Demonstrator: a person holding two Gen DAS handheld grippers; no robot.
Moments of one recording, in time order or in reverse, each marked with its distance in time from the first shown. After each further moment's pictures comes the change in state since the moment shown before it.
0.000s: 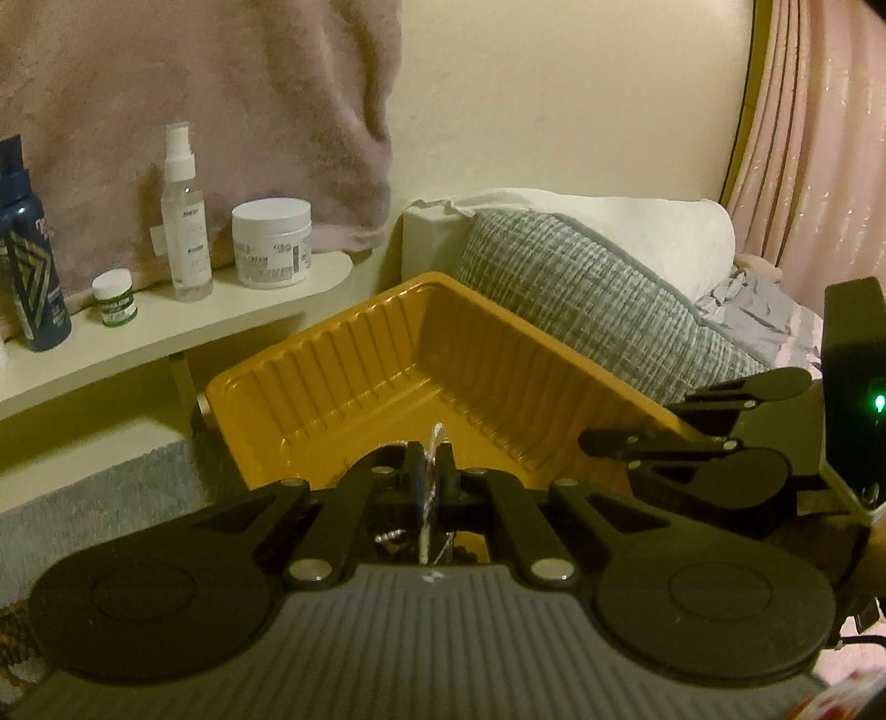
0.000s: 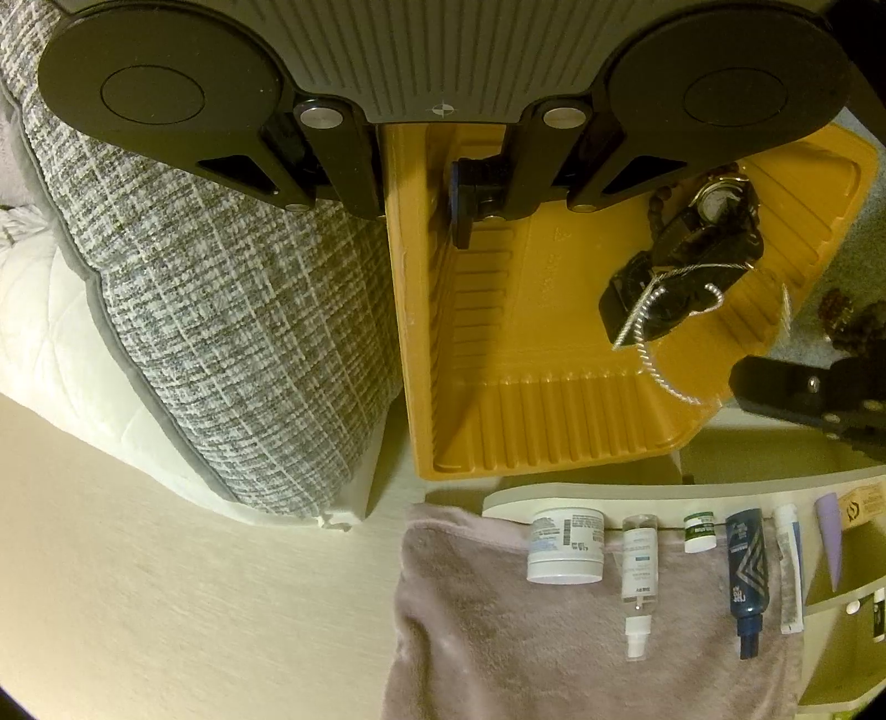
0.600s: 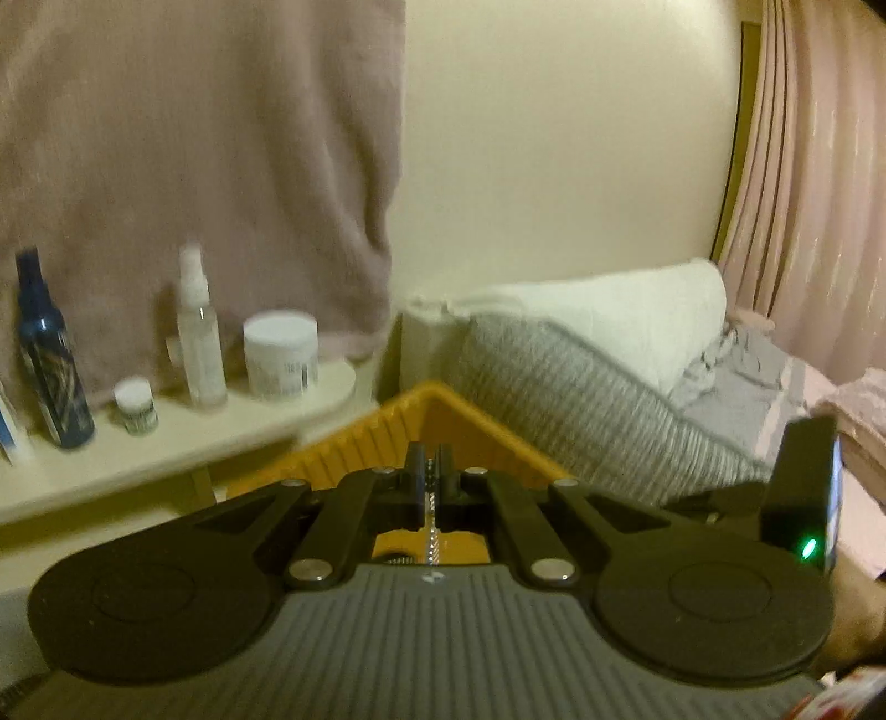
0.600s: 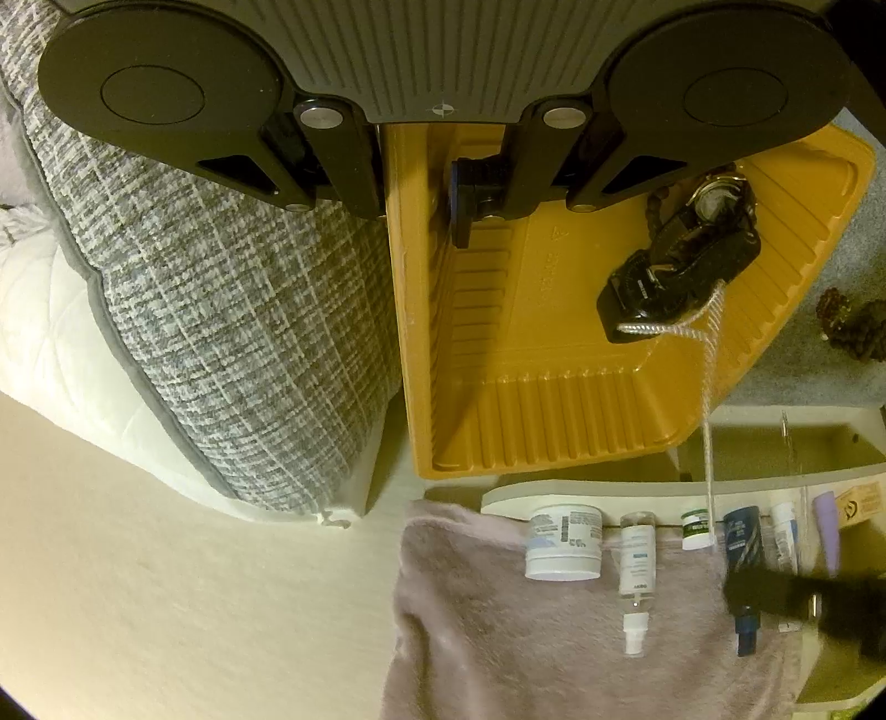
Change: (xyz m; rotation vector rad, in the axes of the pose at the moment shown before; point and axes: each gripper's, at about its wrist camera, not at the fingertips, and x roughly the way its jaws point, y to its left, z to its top) left arm -0.030 0.003 0.046 0.000 -0.124 -0.018; right arm 0.000 0.001 0.000 0.001 0.000 0.000
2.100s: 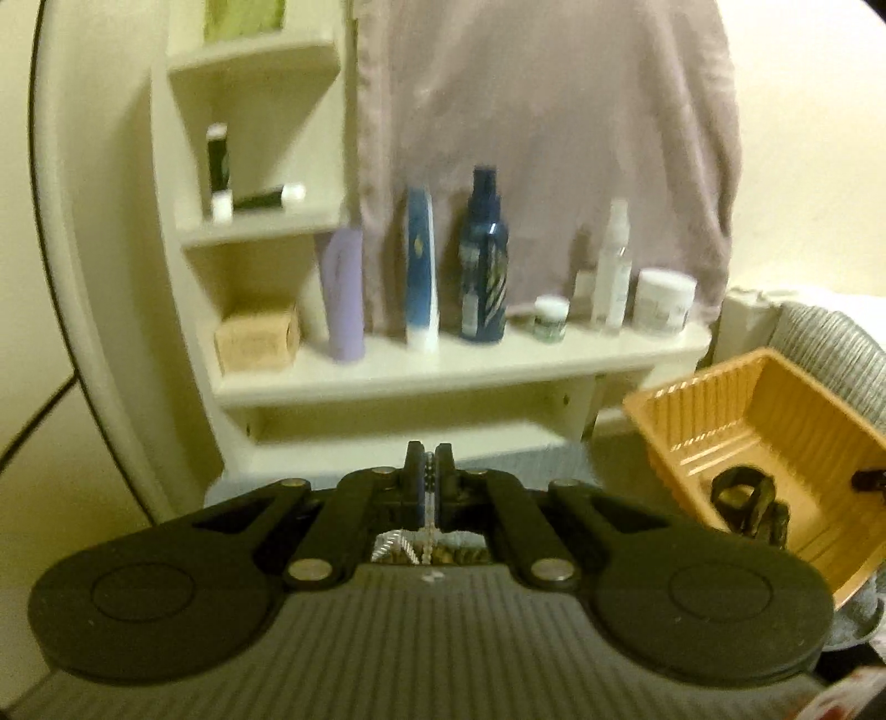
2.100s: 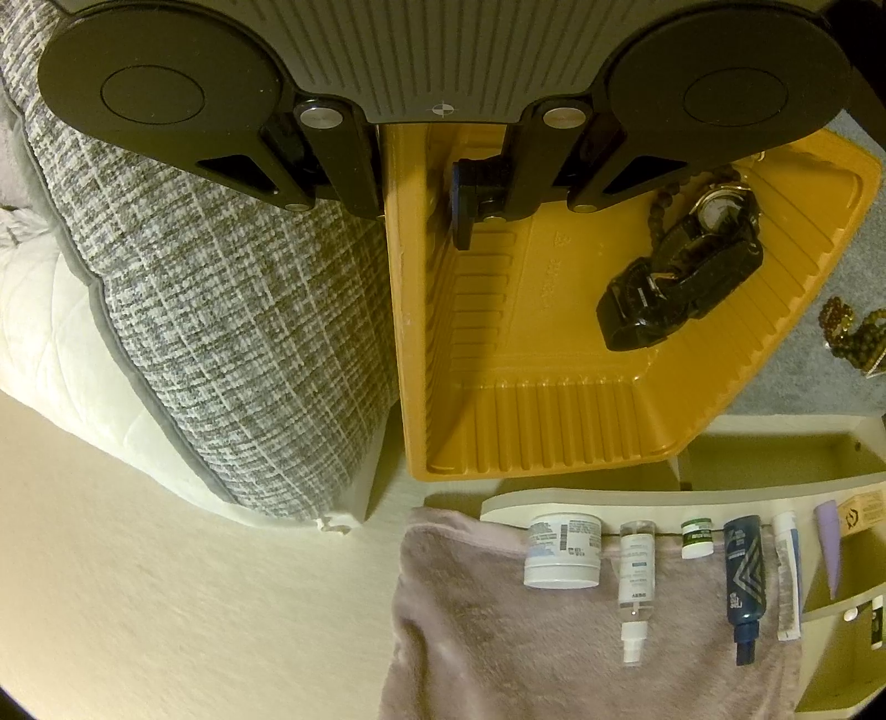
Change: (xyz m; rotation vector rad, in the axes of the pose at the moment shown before) left arm -0.116 0.116 -0.080 -0.145 -0.053 0.558; right arm 0.003 0.001 -0.001 -0.006 0.009 -0.006
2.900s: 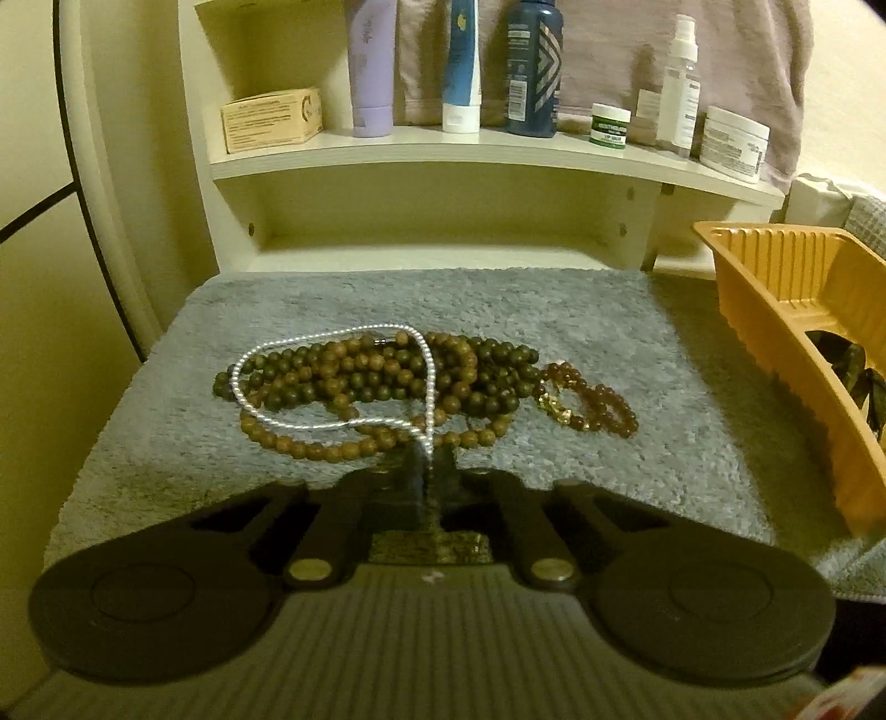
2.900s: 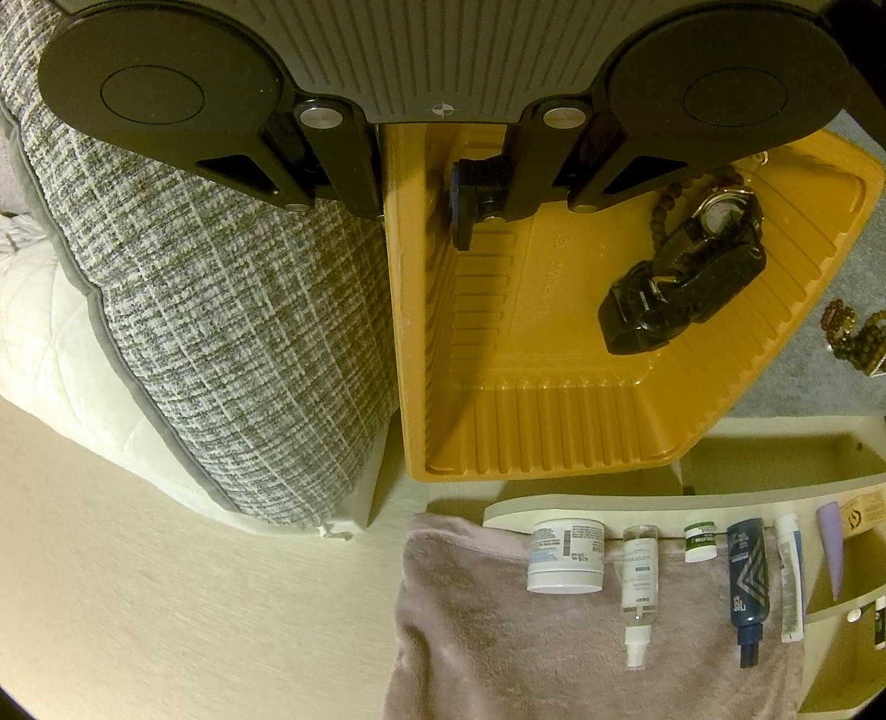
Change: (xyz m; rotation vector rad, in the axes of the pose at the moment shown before) left arm 0.056 -0.010 -0.099 -0.097 0.239 0.112; right arm 0.000 0.000 -0.003 0.007 0.005 0.000
